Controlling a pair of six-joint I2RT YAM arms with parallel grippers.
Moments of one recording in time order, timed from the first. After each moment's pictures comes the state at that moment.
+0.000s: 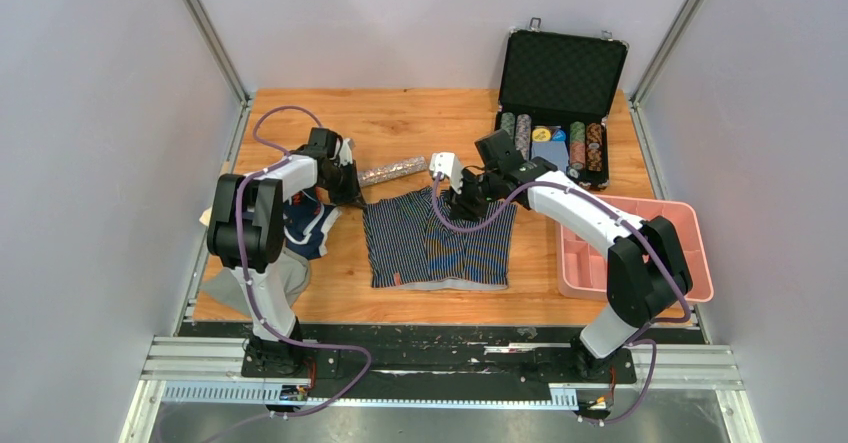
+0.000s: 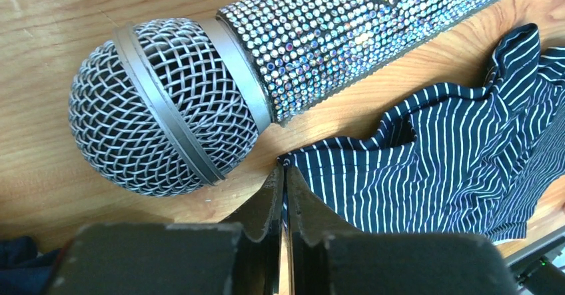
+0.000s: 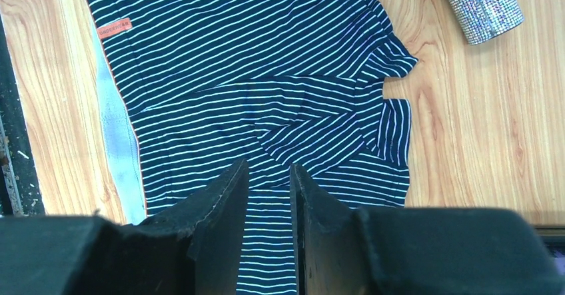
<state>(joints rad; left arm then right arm) -0.15 1.90 1.20 -0.44 0.35 -0.29 0.56 1.62 1.22 -0.52 -0.55 -0.67</state>
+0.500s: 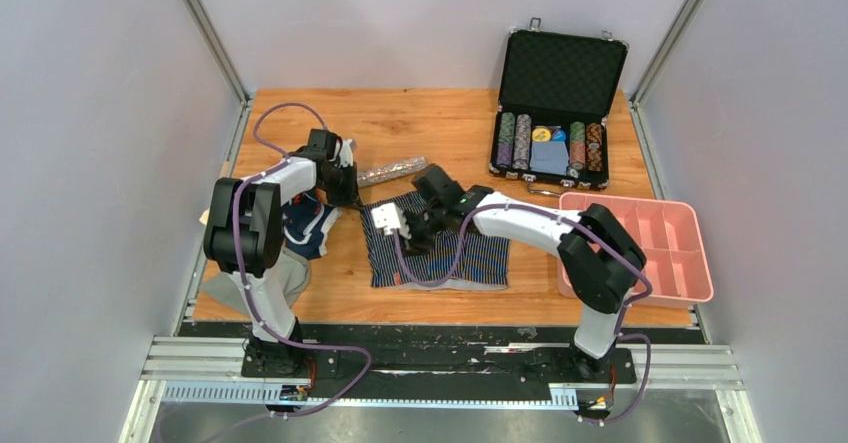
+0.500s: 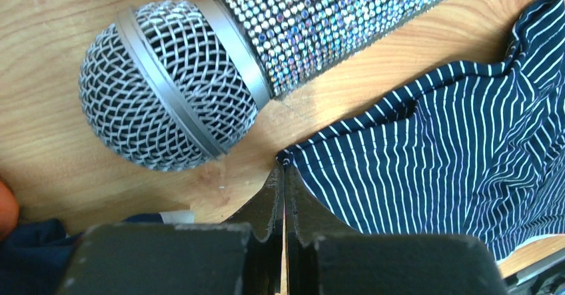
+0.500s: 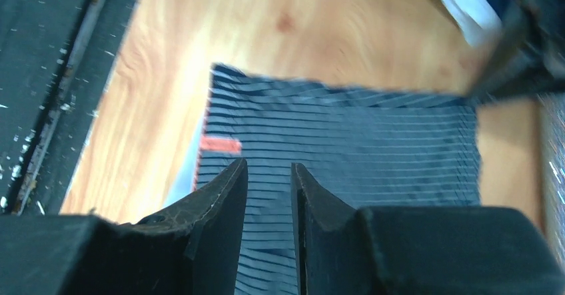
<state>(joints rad) -0.15 1.87 1.18 -0.44 0.32 -0.22 0.82 1.78 1.25 -0.34 -0.69 -0.80</state>
